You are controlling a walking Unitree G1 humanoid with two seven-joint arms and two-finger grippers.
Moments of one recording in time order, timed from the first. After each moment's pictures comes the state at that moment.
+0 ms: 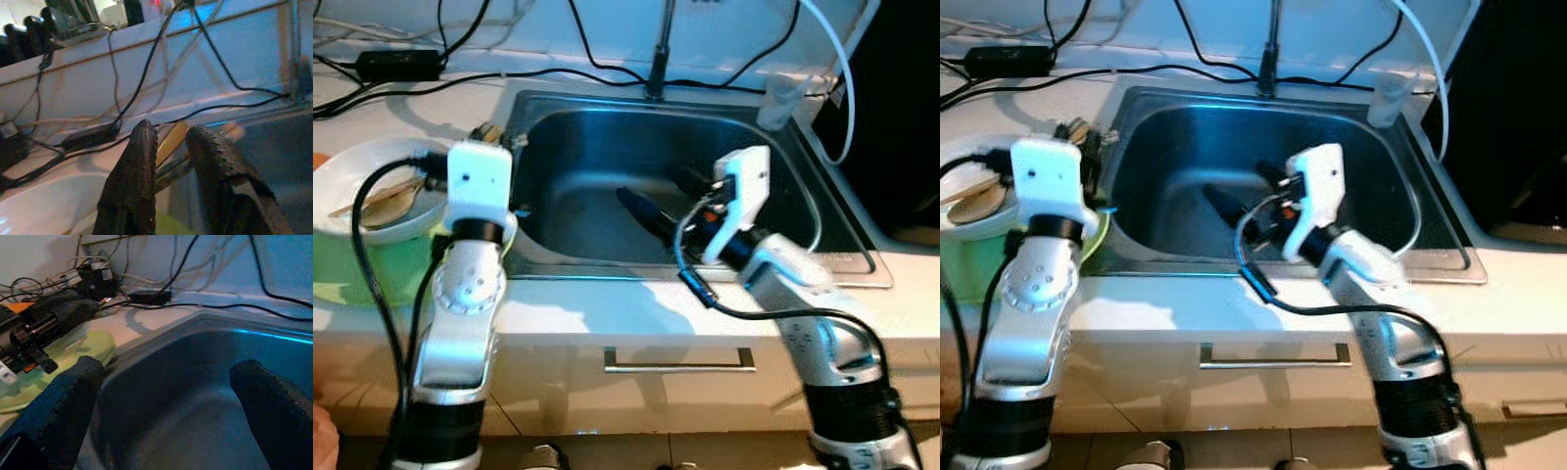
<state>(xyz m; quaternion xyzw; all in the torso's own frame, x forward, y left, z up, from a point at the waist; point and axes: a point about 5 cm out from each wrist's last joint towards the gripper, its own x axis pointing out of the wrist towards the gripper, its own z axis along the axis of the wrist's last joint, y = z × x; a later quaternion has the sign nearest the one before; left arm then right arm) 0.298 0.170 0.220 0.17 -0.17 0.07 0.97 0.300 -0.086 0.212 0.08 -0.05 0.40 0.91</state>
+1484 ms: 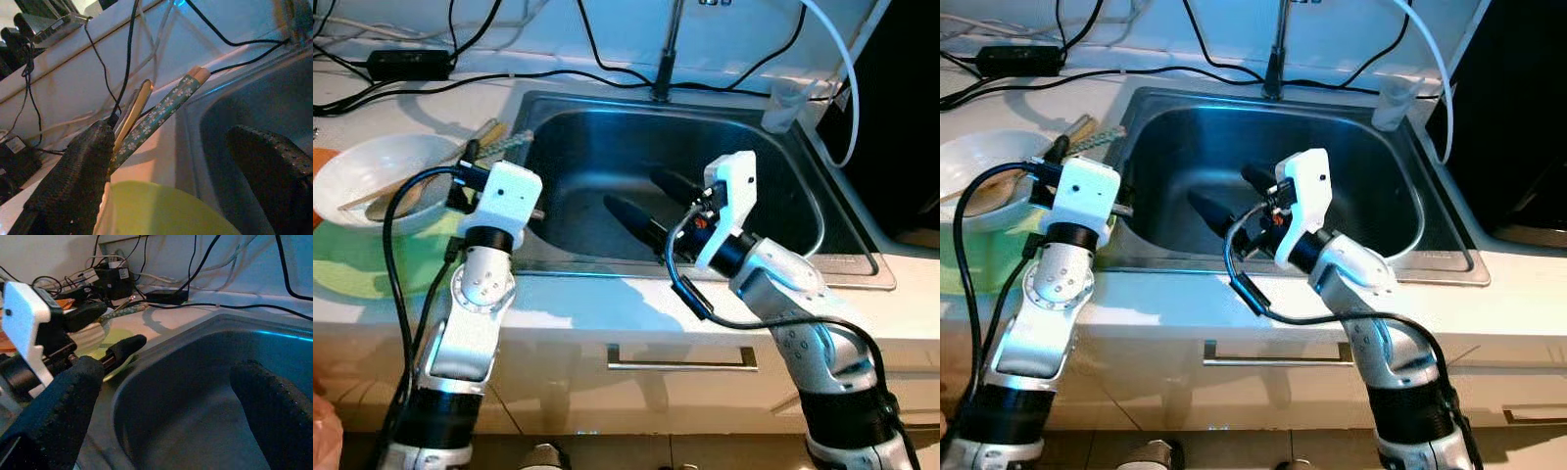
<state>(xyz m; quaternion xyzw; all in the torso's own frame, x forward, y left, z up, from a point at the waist) 0.316 0.172 0.198 0.28 -0.13 0.05 0.95 0.290 -0.082 0.213 0.08 -0.05 0.41 0.91</state>
